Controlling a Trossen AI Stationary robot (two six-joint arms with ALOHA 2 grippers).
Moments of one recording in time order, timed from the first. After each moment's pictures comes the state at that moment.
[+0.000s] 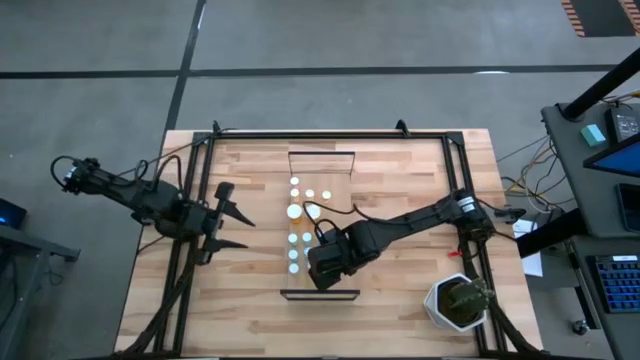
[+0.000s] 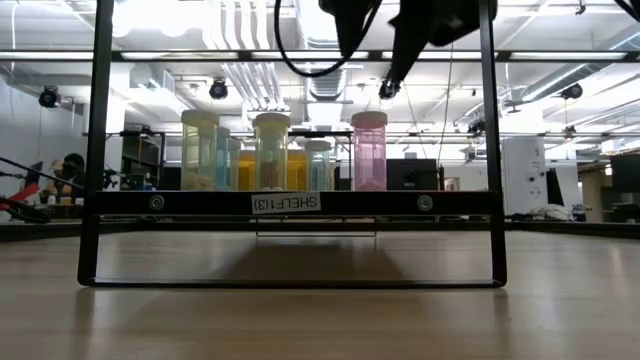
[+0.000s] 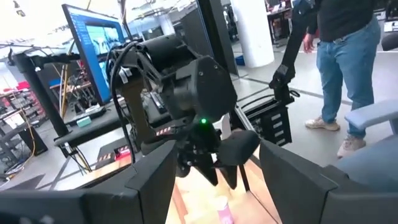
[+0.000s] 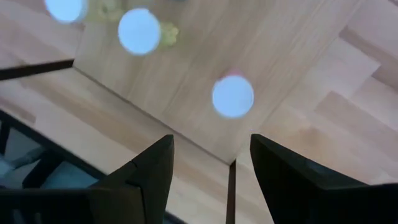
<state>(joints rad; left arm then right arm) -0.38 0.63 0.71 -0.06 -0.06 0.29 0.30 2.11 2.04 -1.26 -0.08 1.33</state>
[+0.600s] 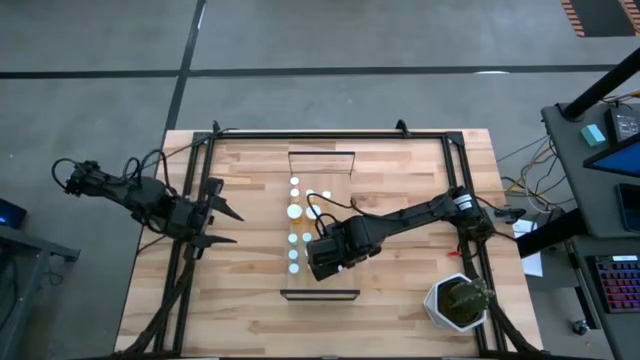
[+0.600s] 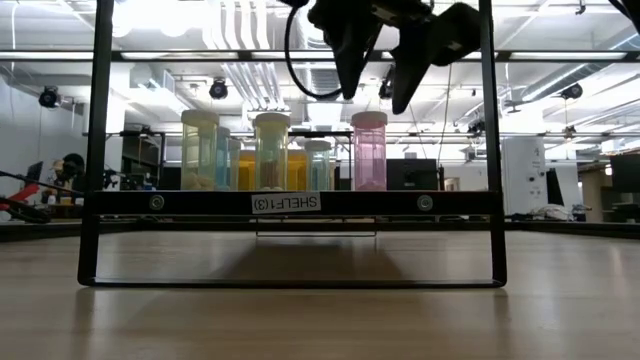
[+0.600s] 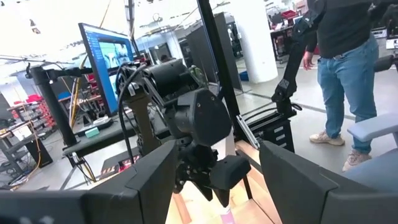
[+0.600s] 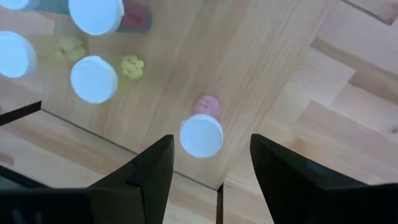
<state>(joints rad) -0.38 0.50 0.64 -0.06 -0.06 0.29 0.27 2.12 1.99 -1.27 -0.06 1.40</state>
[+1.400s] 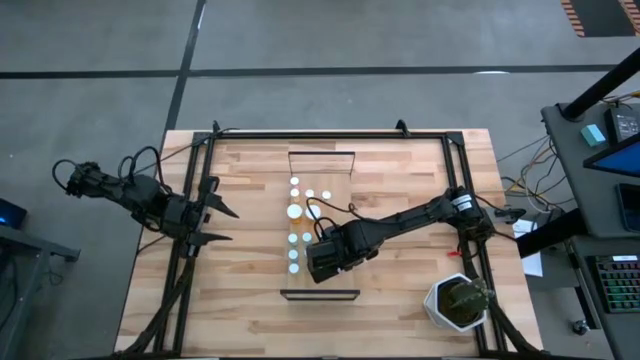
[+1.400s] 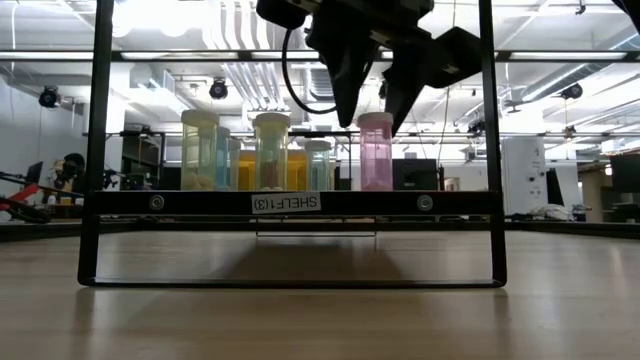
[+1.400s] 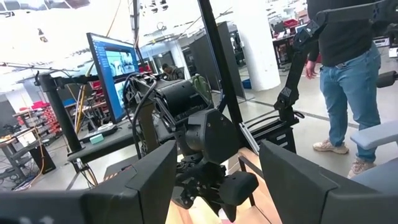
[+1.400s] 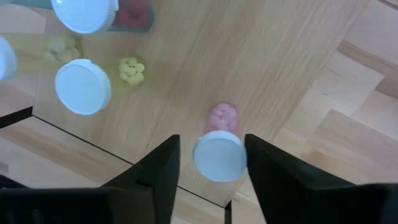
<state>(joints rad) -0.38 0.47 0.63 -0.06 -0.06 0.29 0.27 2.12 1.91 -1.16 -0.06 1.39</state>
